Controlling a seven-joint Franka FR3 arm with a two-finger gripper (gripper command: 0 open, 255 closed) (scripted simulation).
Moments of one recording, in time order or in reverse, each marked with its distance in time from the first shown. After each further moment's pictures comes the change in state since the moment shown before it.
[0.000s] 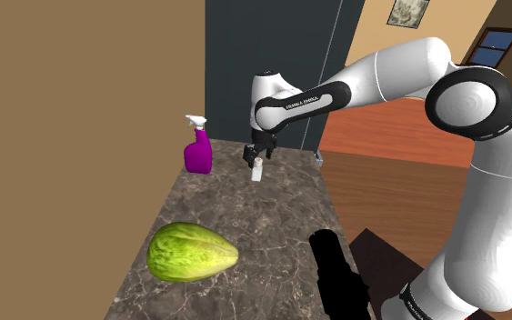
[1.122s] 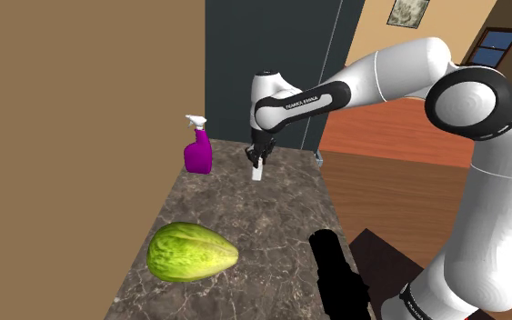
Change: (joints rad) arm 0.001 0.001 0.000 0.003 0.000 -0.001 0.000
